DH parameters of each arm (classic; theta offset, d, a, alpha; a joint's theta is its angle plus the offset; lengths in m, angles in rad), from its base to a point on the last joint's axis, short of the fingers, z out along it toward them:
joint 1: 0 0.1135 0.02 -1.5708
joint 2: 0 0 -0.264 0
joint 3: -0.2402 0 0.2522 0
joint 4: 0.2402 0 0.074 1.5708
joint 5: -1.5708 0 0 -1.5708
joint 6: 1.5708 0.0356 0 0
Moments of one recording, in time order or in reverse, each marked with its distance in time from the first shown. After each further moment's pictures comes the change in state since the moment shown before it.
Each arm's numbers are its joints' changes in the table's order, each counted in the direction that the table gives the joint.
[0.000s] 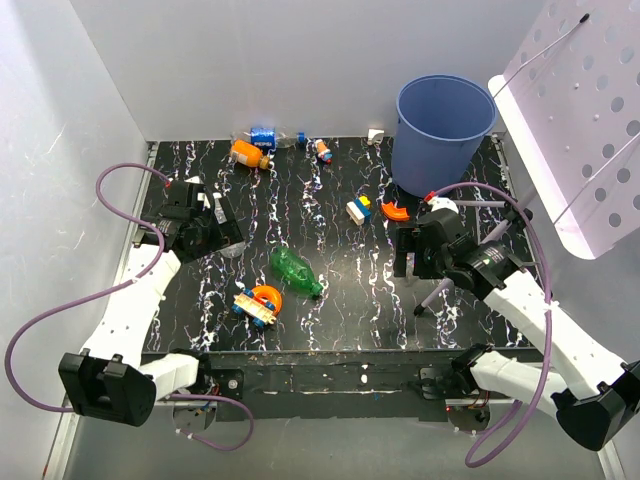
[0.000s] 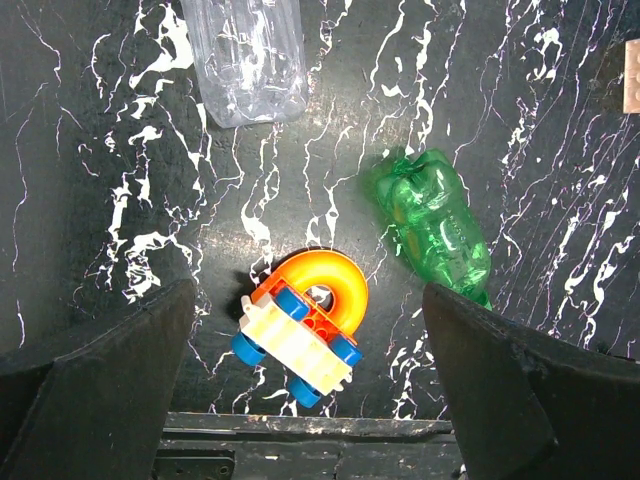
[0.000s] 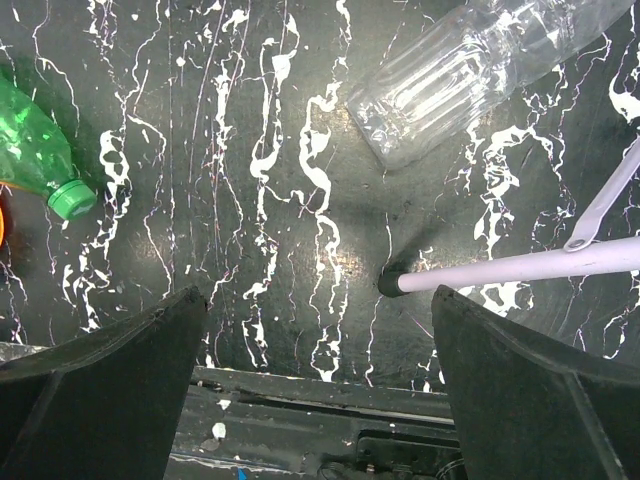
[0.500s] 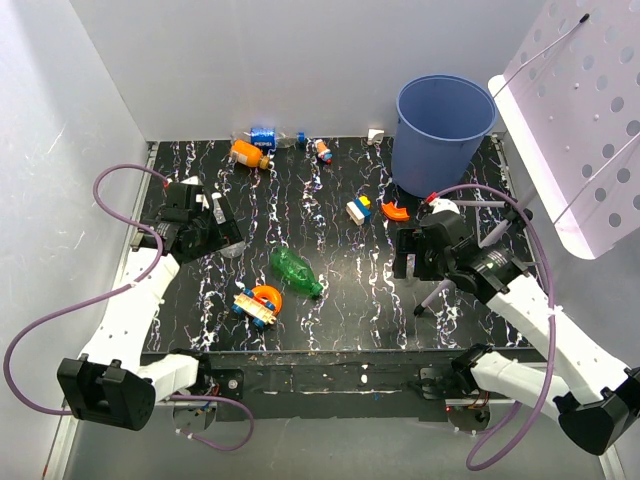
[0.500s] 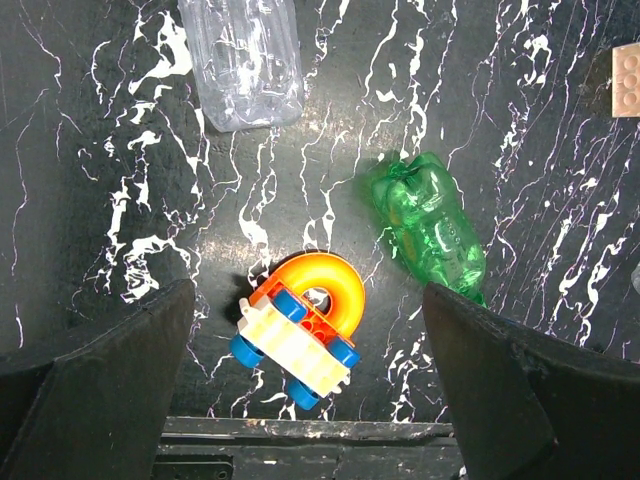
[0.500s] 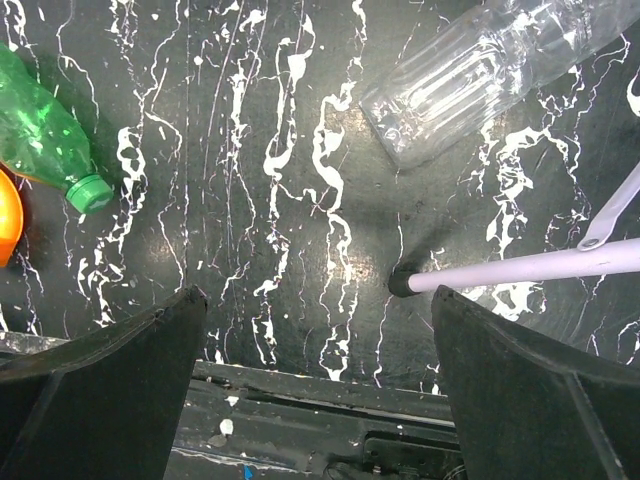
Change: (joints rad) left arm 0.000 -0.023 0.007 -0.010 0.000 0.000; right arm 0.000 -0.025 0.013 -0.012 0.023 0.002
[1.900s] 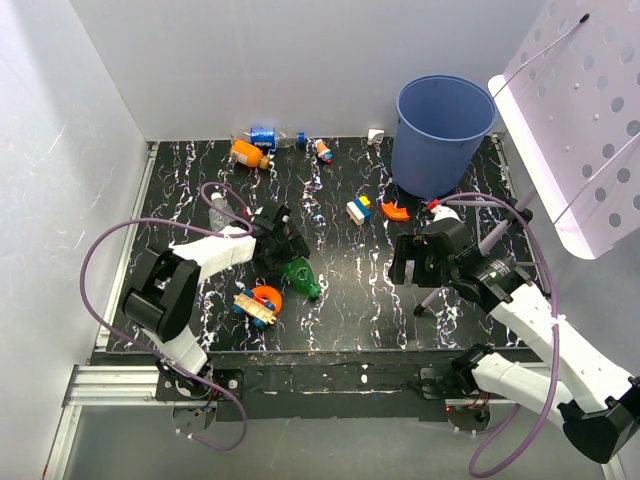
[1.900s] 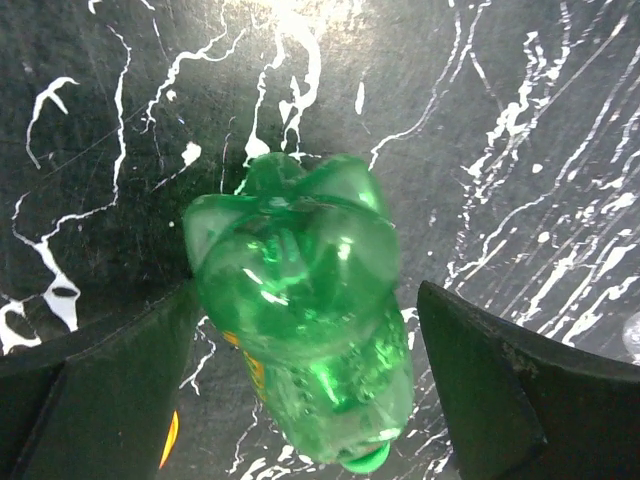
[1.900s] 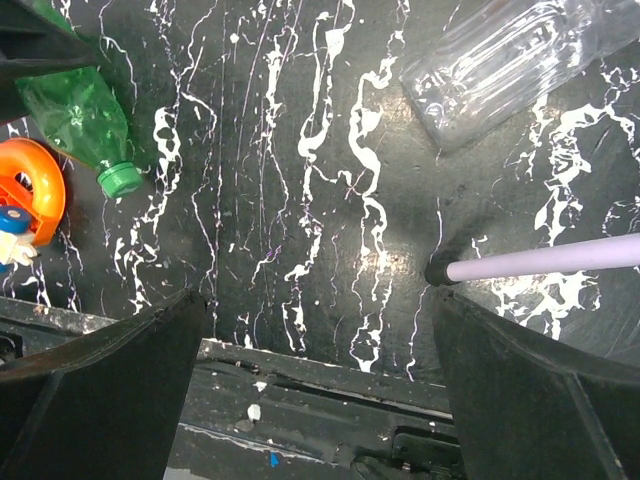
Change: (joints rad) left arm -0.354 0.525 0.124 -0.470 -0.001 -0.445; right arm 0.008 -0.064 0.064 -0.038 0.069 0.052
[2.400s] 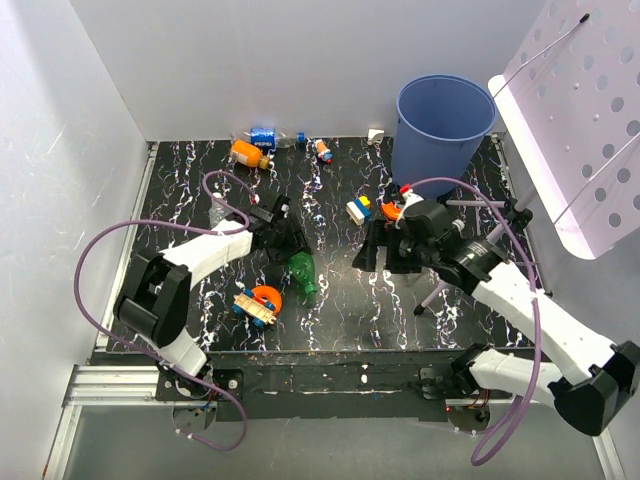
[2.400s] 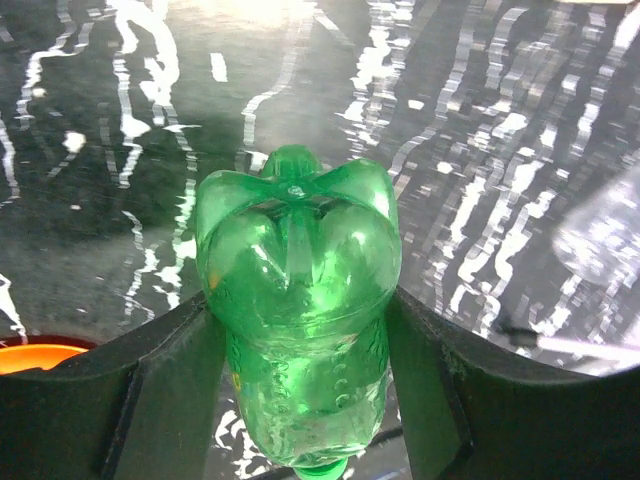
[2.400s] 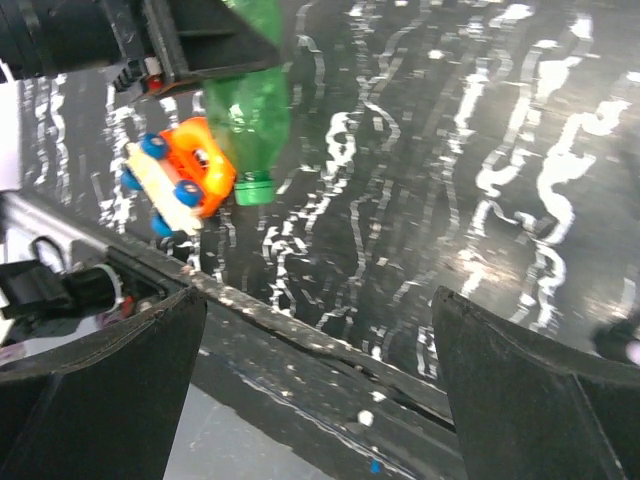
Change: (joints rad) left arm 0.000 -0.011 -0.070 0.034 -0.126 0.089; right arm 0.043 0.141 -0.093 -0.145 0.224 0.066
